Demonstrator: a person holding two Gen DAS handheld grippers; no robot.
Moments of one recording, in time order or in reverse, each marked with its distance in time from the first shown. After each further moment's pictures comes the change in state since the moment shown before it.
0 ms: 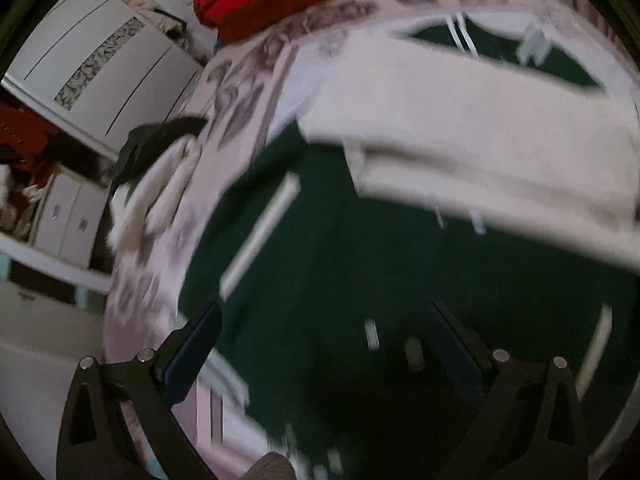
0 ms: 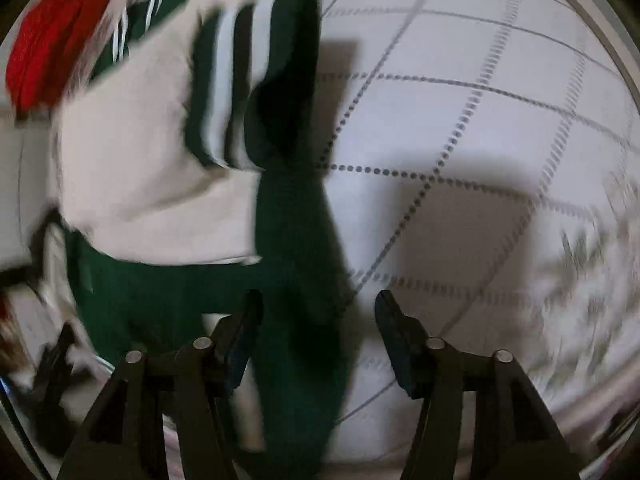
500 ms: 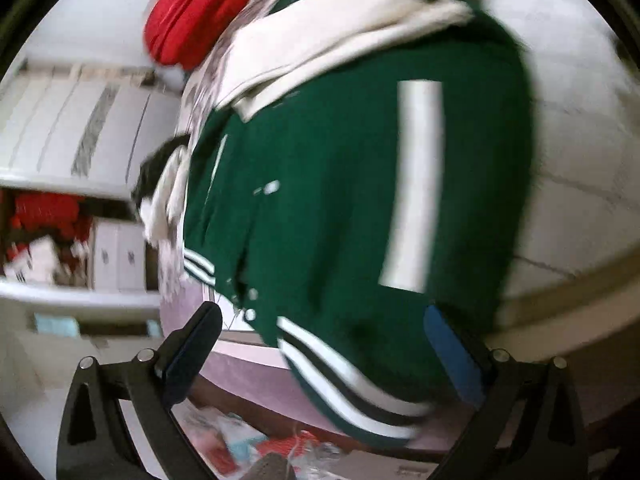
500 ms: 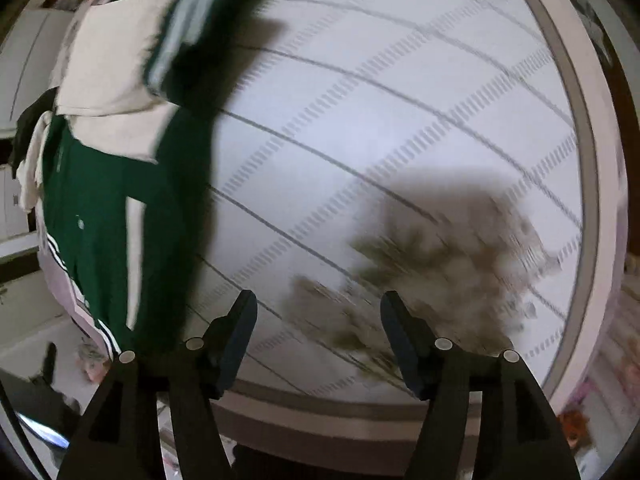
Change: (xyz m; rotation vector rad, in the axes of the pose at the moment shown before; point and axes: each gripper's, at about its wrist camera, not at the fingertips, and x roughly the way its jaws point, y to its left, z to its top) left arm -0.086 -0.188 -0.146 0.366 0.032 0.217; right arm -0.053 -0.093 -0.029 -0.215 0.137 -0.030
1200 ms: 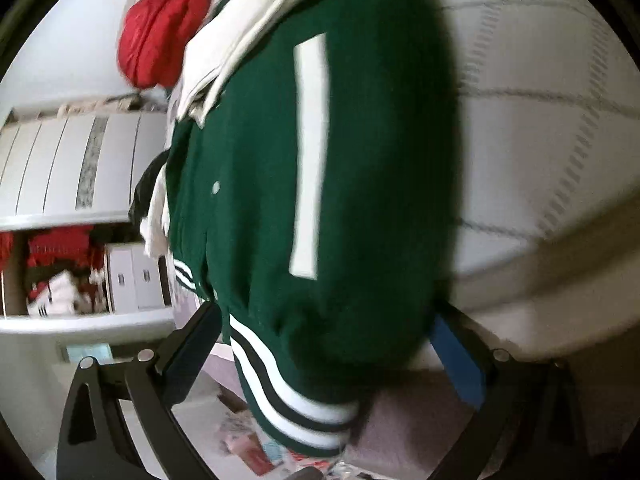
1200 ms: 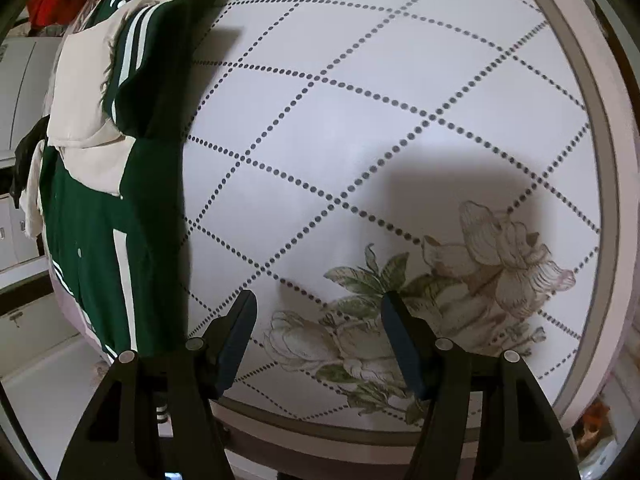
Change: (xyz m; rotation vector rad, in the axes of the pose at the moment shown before) left arm 0.033 -0.055 0.004 0.076 0.068 0.060; right arm 0.016 -0.003 0.026 0.041 -0.018 0.056
